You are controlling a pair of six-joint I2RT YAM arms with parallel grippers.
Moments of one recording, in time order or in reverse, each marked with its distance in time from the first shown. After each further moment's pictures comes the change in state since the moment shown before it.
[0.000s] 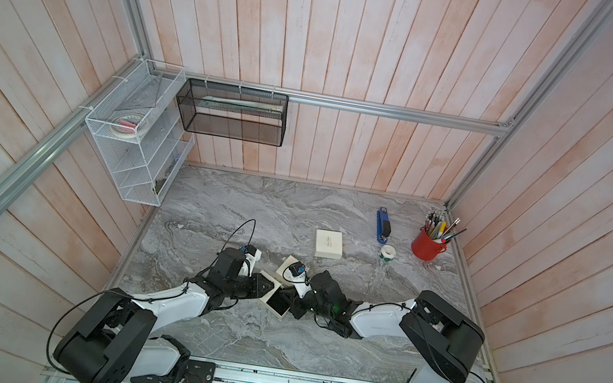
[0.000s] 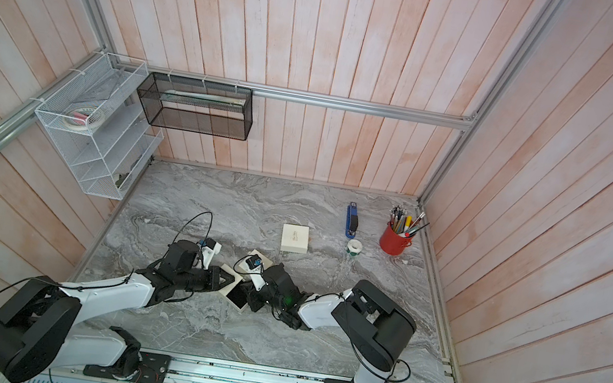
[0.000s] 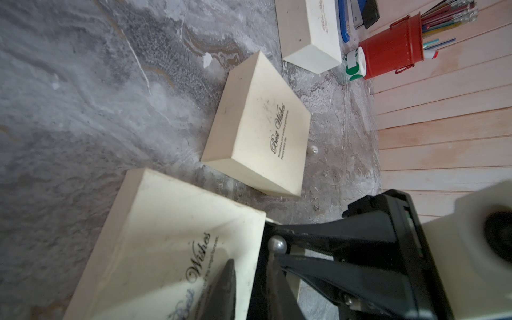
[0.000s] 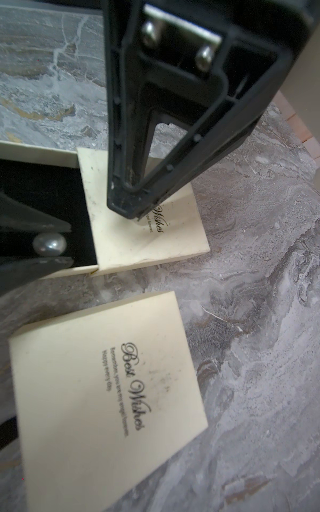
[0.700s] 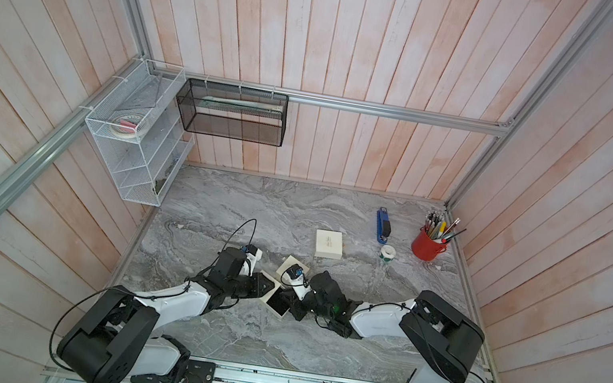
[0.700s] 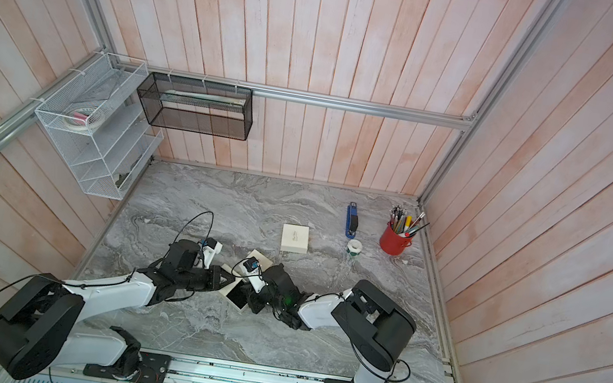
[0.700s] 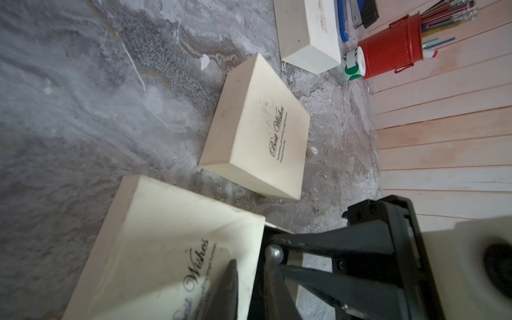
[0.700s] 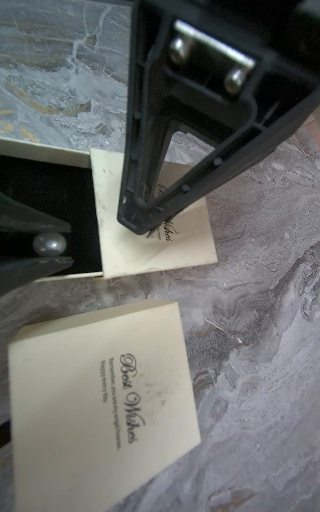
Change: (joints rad) left arm 0.000 0.022 0.010 0.011 0.000 0.005; right arm 0.000 0.001 0.000 -0.023 -0.023 -0.085
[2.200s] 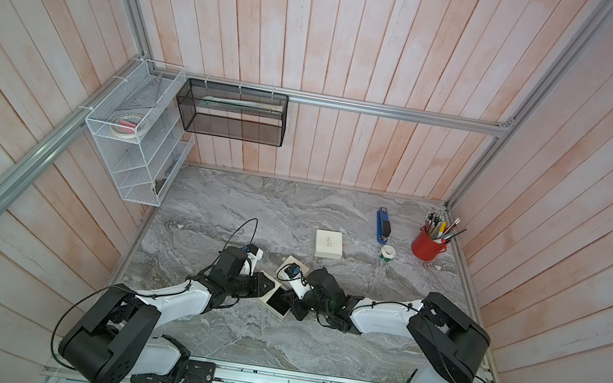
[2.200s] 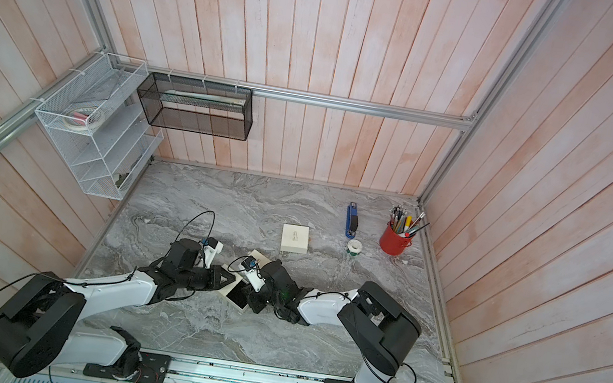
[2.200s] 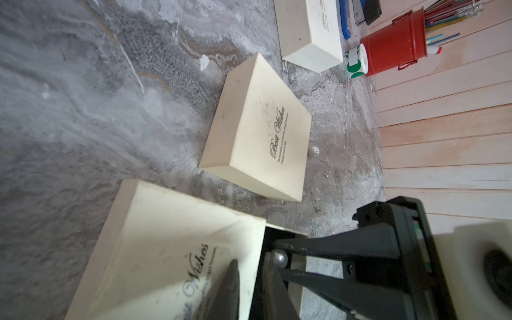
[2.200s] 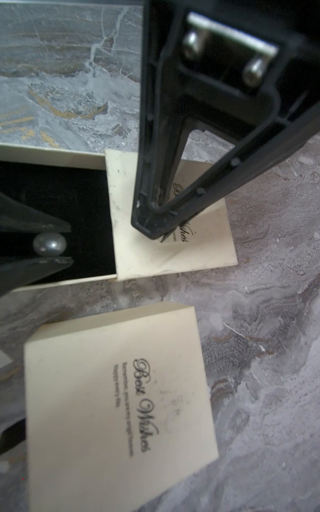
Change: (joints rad) left arm 0.000 0.008 0.011 -0.013 0.000 0.013; right arm -0.006 -0.035 0.063 -0.203 -0.008 -0.015
